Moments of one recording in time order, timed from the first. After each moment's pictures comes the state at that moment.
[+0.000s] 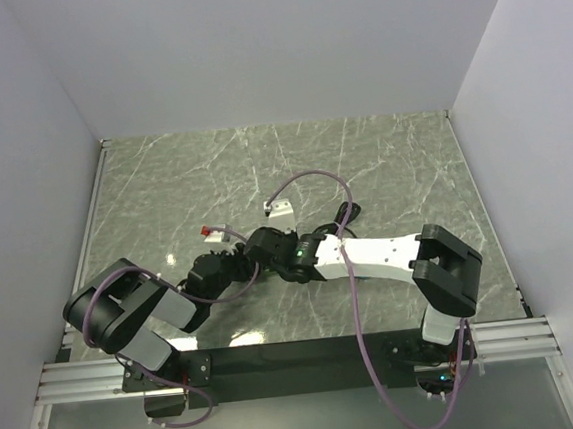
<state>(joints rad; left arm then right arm) -0.66 1.55 0.16 1.11 -0.06 -0.56 1.13 1.75 1.16 -0.47 0.61 0.79</state>
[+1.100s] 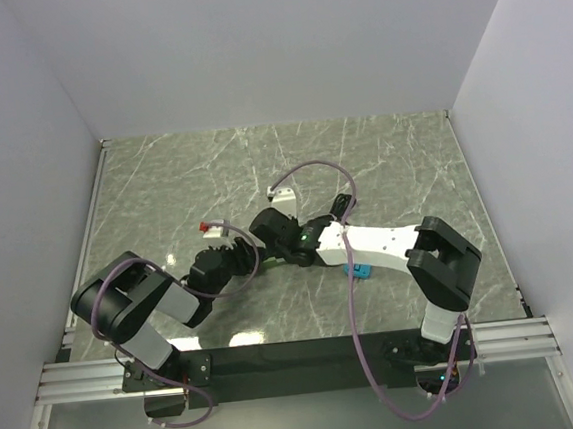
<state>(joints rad) -0.64 1.61 0.19 1.14 -0.10 -0.56 1.02 1.75 1.17 -0.34 0.50 0.73</state>
